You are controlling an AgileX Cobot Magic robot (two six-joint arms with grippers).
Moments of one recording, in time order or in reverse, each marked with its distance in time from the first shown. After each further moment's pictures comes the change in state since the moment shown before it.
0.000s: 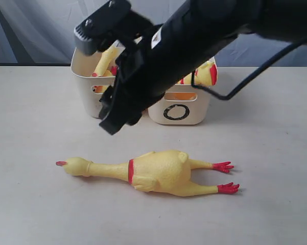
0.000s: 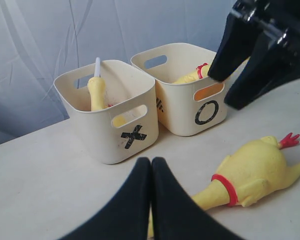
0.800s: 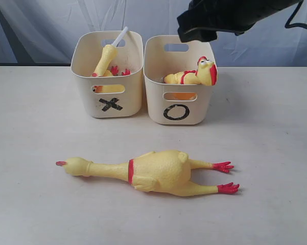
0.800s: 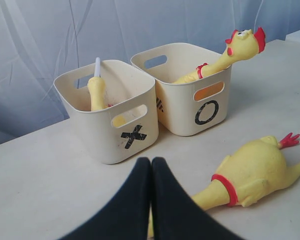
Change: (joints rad) left arm 0.000 0.000 0.000 0.000 0.000 0.000; right arm -0.326 -0.188 0.000 -0.044 -0.005 0.247
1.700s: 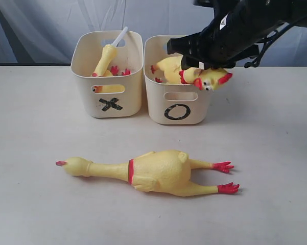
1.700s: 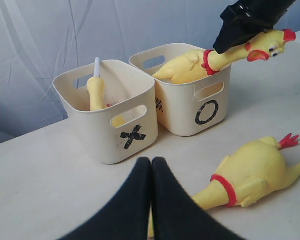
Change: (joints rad) left arm 0.000 0.000 0.000 -0.005 0.000 0.000; right arm -0.028 0.261 0.001 -0.239 -0.131 0.591
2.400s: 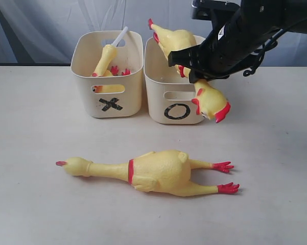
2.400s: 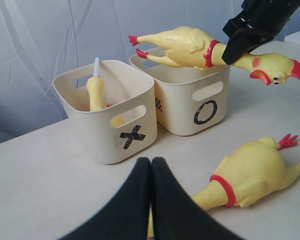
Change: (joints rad) left arm 0.000 0.000 0.000 -0.002 0.000 0.000; right arm 0.000 0.022 0.004 -0.003 0.063 0.000
